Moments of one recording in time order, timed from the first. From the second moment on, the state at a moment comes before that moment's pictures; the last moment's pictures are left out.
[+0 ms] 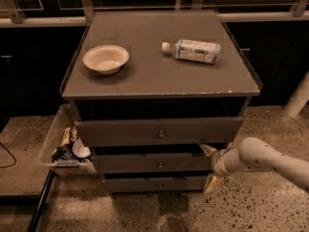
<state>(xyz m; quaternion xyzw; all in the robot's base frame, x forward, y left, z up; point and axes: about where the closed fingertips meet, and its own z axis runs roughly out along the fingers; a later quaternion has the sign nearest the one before) 0.551 -0.216 0.455 -0.69 0.66 0.07 0.30</state>
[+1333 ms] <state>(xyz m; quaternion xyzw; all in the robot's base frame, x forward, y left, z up) 0.588 -0.172 0.392 -0.70 0.64 0.12 0.30</state>
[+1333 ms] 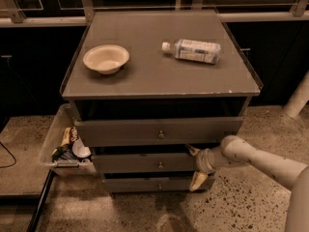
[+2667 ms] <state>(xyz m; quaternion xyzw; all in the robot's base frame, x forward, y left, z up) 0.584 -0.174 0.395 -0.69 0.64 0.13 0.30</state>
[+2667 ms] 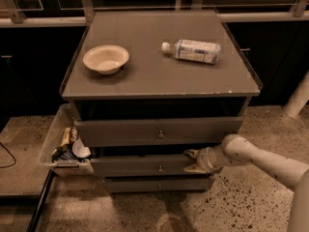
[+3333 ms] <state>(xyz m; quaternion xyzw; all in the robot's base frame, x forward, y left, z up) 0.584 -0.174 0.401 -0.69 0.64 0.13 0.30</state>
